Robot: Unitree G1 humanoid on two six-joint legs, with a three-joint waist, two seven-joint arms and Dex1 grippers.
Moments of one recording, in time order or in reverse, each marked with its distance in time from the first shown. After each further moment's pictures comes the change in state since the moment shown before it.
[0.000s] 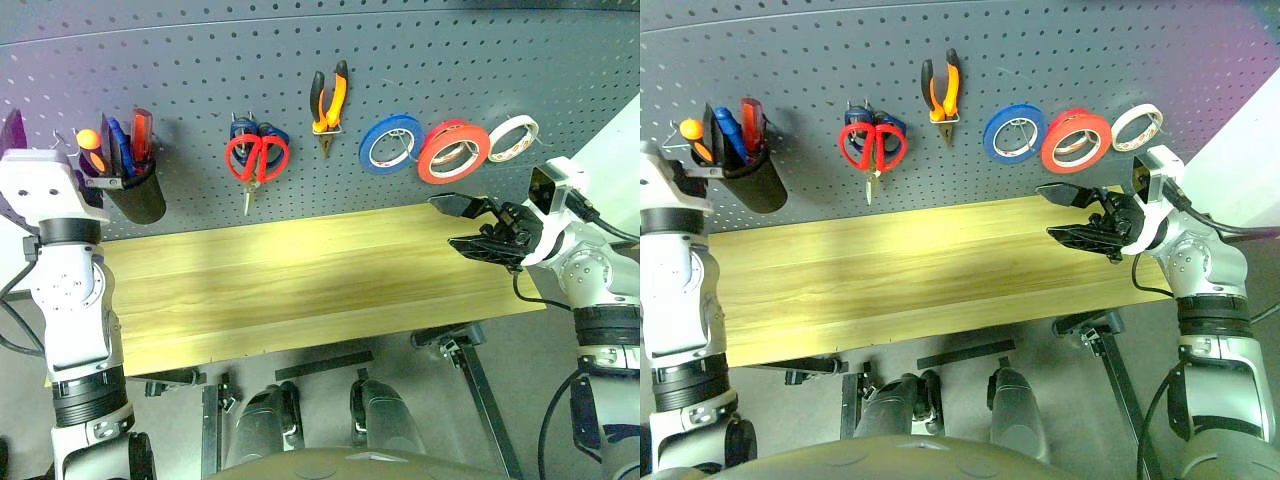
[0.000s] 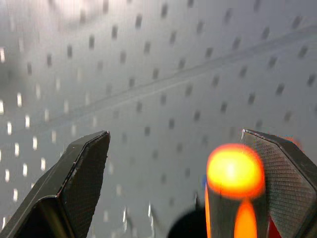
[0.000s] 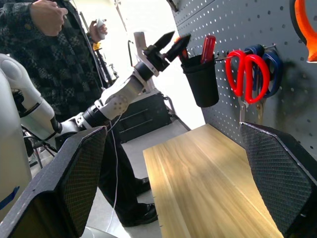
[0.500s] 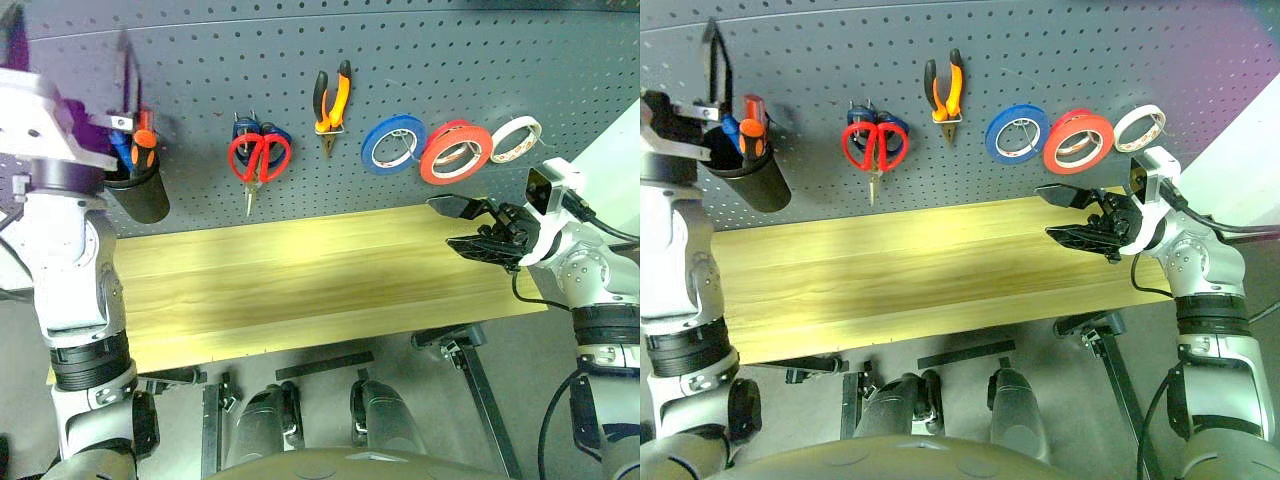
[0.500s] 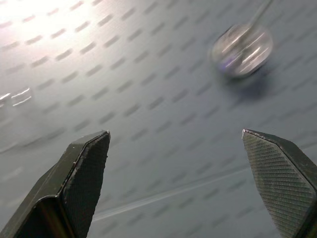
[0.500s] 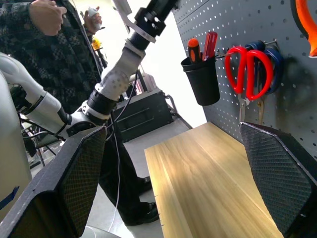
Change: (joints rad) left arm -0.198 0.035 -0.089 -0.124 -0.128 0.104 -0.134; right arm -0.007 0.000 0.010 0.014 -0.001 -0.002 0.000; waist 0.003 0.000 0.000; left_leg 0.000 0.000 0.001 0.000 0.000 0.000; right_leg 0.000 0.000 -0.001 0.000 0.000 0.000
